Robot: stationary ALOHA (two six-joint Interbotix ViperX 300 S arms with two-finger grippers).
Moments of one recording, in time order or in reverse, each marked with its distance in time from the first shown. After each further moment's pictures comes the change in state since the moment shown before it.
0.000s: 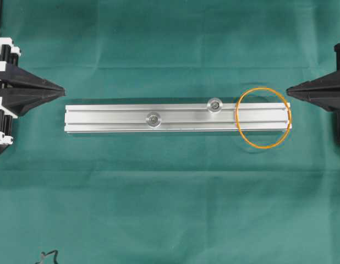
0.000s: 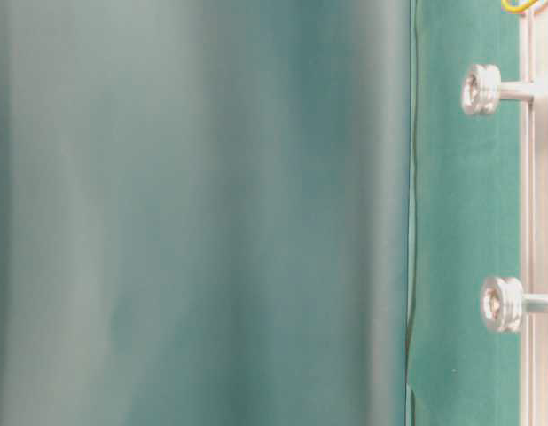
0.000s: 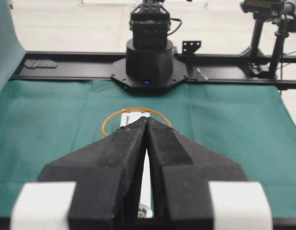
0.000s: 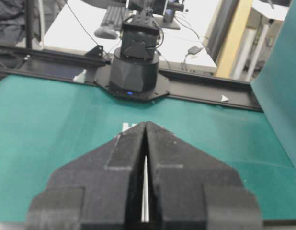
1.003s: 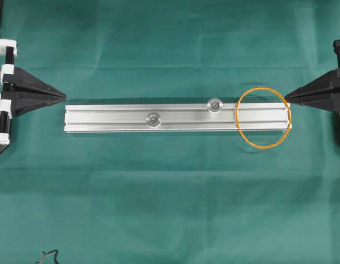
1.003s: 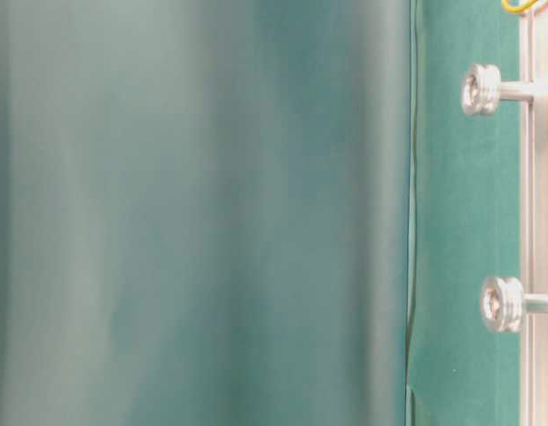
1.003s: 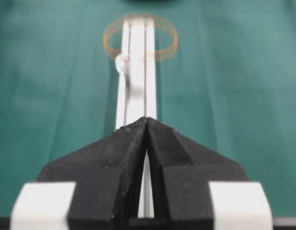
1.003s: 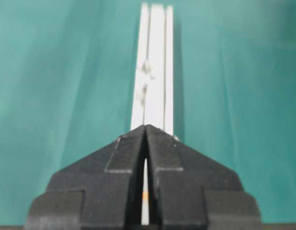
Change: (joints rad) left arm 0.000 -0.002 -0.155 0.031 0.565 -0.005; right arm 0.000 0.029 -0.215 0.002 0.693 0.049
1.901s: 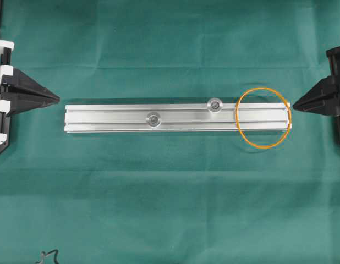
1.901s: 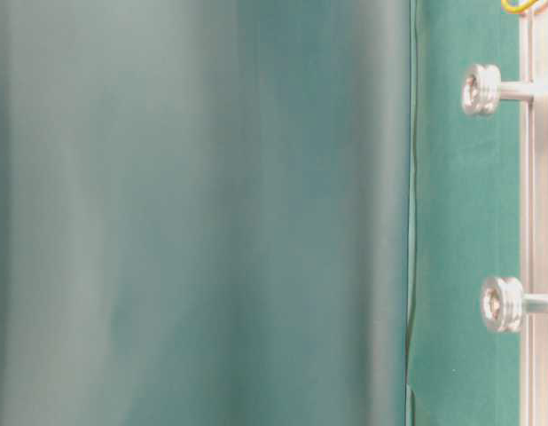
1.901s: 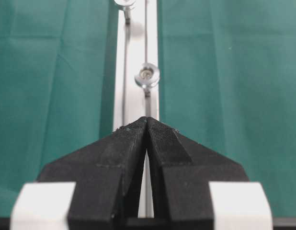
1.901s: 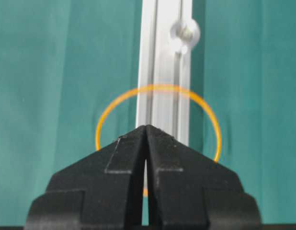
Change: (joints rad) left arm 0.000 0.003 -0.048 0.000 0.172 0.000; right arm 0.000 0.104 -0.091 0.000 0.379 0.051
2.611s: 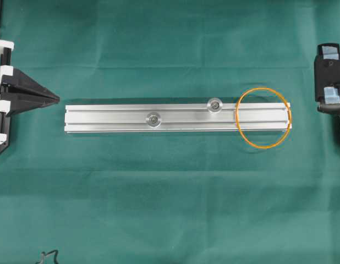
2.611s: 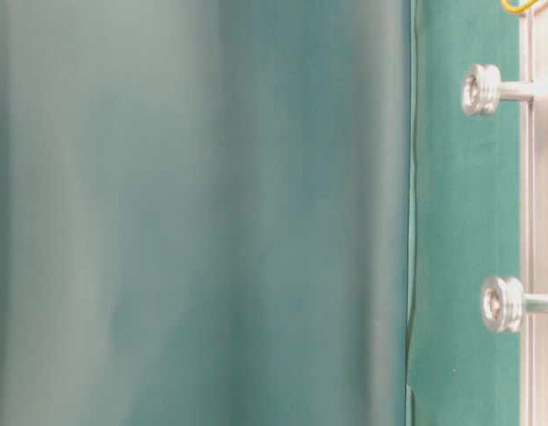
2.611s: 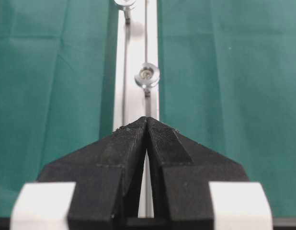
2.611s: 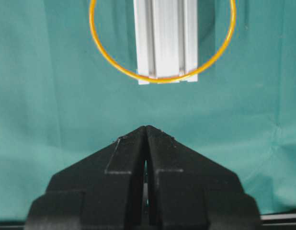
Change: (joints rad) left arm 0.000 0.002 0.002 0.000 0.000 0.000; right arm 0.000 0.126 -0.123 -0.020 0.459 0.123
